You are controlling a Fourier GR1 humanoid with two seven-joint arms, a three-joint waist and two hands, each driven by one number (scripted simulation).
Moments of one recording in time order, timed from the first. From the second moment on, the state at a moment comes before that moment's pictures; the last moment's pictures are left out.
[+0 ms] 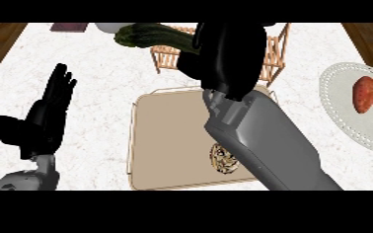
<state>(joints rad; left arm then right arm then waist) -0.08 0.27 -0.02 -1.65 0.11 0.23 0.13 -0.93 -0.01 0.38 -1.53 1.11 -0.08 1.20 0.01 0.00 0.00</state>
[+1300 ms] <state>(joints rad) -0.10 0.23 -0.01 -1.67 0.06 0.22 0.15 -1.01 0.00 0.01 -0.95 1.02 -0.54 0.89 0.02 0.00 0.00</state>
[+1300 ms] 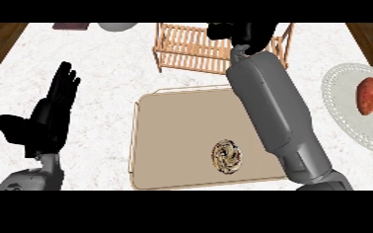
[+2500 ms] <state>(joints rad) -0.07 0.21 0.02 -1.66 0.03 0.20 0.15 -0.92 -0.07 -0.10 -1.31 0.94 -0.59 0.91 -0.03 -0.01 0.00</state>
